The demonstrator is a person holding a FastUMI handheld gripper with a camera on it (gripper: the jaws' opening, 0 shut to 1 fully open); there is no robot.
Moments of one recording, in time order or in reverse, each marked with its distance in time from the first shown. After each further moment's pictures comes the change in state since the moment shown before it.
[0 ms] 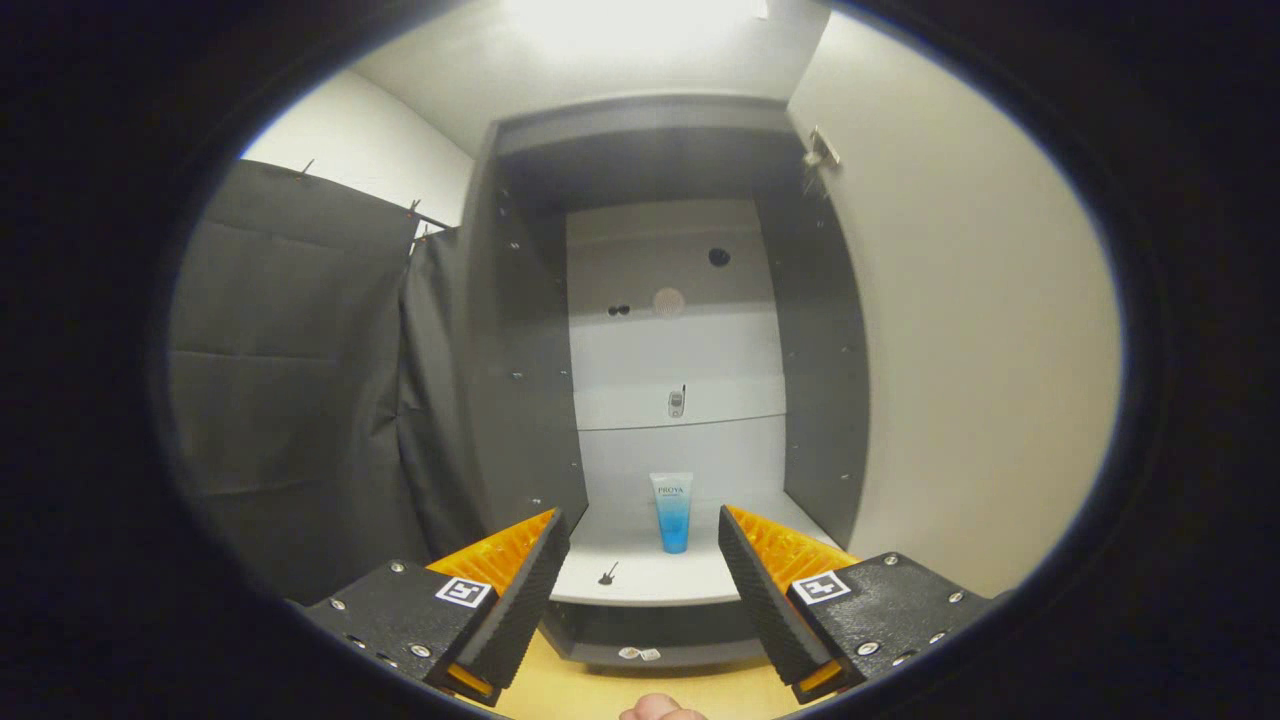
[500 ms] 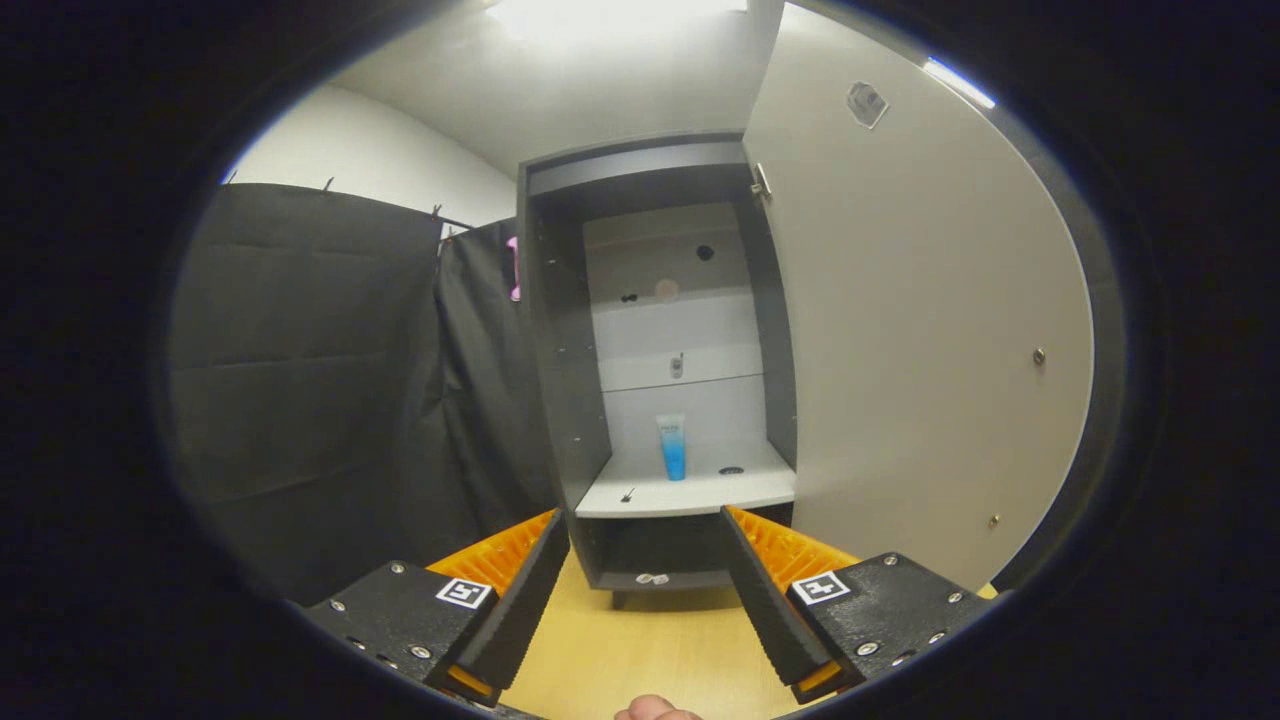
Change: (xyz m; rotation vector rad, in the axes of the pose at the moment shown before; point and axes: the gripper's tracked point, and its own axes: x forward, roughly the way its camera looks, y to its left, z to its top) arm -0.155 -0.001 -0.028 0.052 0.122 0.171
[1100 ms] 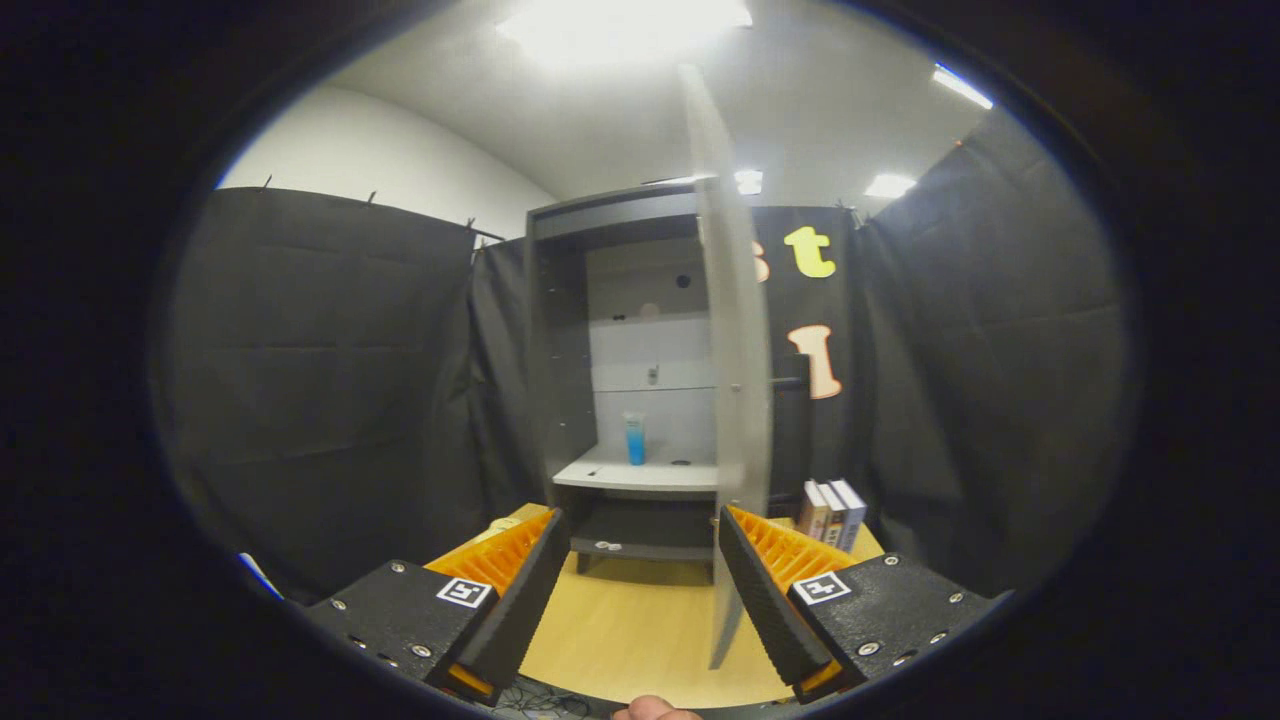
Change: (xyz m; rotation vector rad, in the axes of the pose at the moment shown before) arm -0.152 -0.154 0.015 -0.041 -0.052 -0.078
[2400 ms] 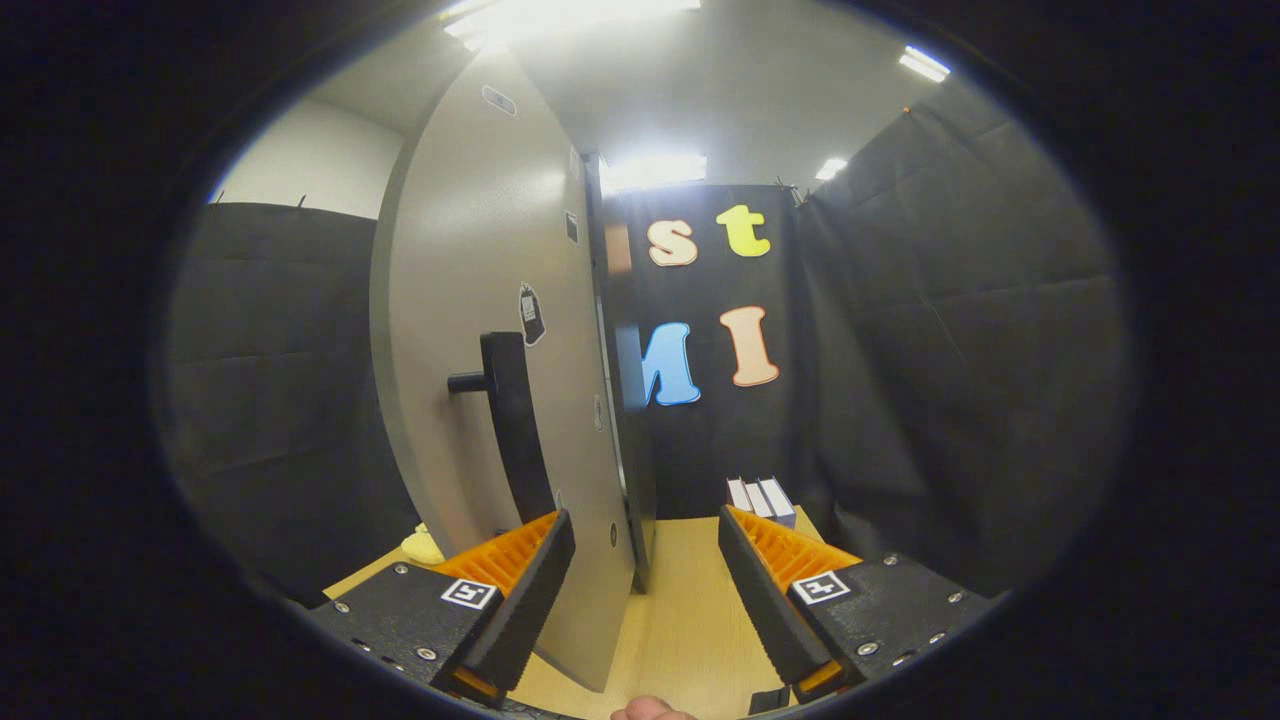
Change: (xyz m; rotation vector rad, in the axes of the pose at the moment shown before) arm 0.082 -0.094 -0.002 0.032 0.043 -0.058
